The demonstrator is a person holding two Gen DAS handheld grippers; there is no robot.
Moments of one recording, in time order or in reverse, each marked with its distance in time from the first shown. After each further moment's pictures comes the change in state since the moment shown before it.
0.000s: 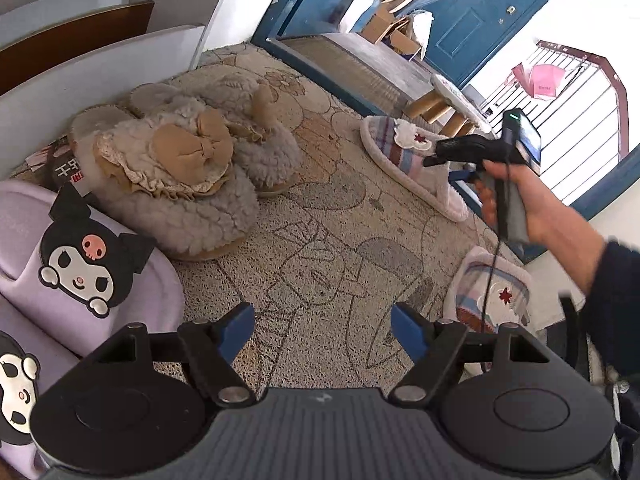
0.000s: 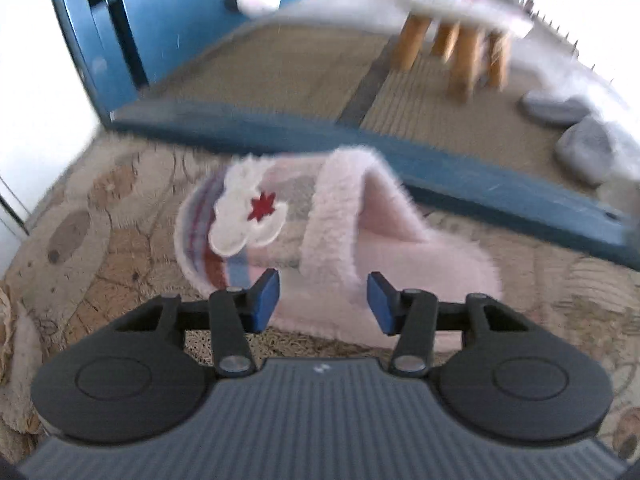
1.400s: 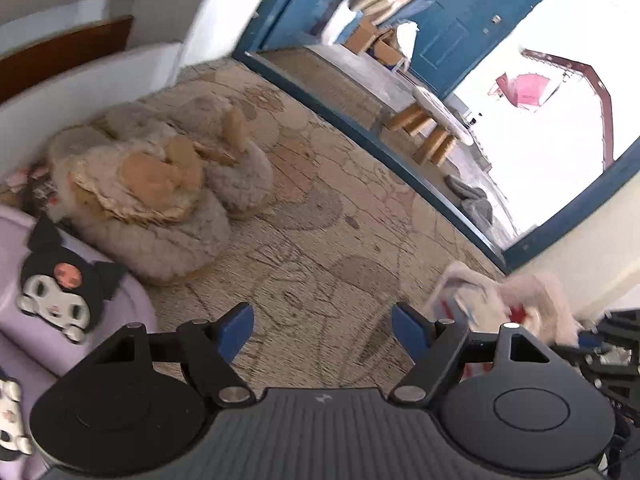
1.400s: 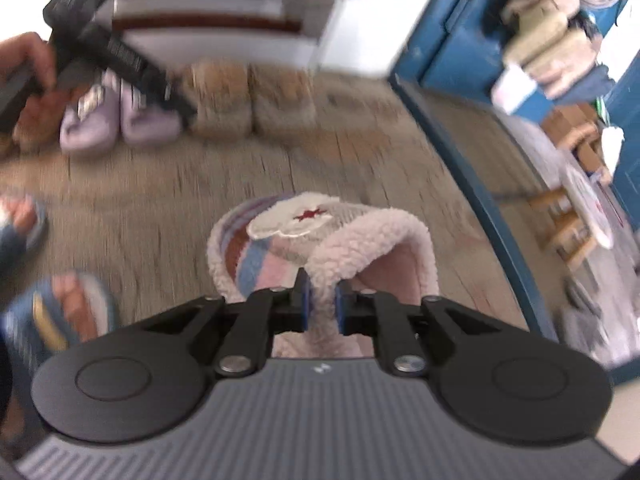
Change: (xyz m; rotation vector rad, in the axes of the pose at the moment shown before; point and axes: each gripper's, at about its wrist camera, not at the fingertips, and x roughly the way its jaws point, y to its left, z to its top) left arm 0.003 -0.022 0.012 0.017 -0.020 -0.077; right arm -0.300 -0.029 -0.217 -0.881 -0.087 0.193
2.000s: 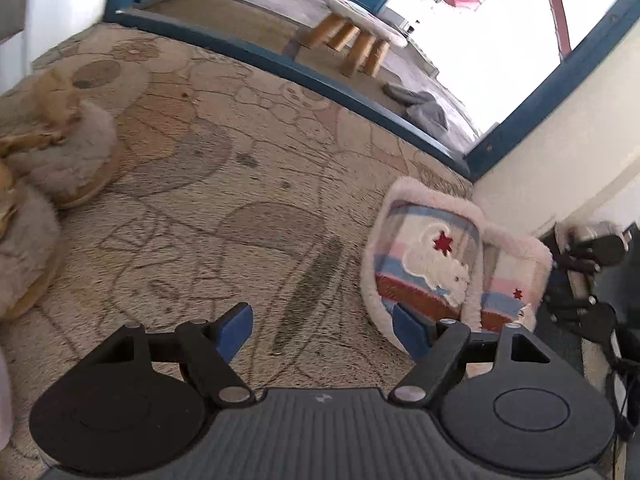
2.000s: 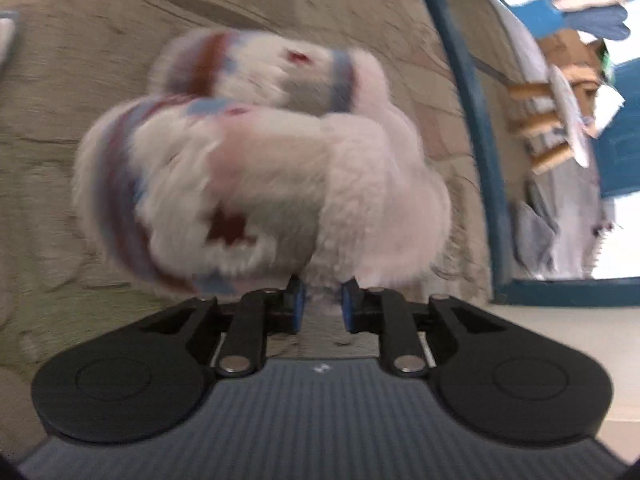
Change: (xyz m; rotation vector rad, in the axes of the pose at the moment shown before) left arm 0.103 -0.084 -0.009 0.244 0.208 -0.078; right arm 0.079 -0.065 -0.111 -0.159 0.361 -0.151
